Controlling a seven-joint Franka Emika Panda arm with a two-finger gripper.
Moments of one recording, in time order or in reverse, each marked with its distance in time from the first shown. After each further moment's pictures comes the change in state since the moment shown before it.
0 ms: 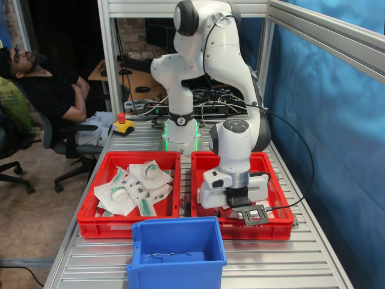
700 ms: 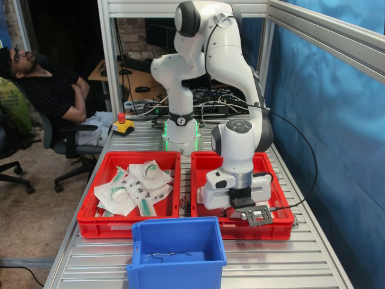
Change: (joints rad) arm 0.010 0.009 0.002 0.016 0.000 0.000 0.000
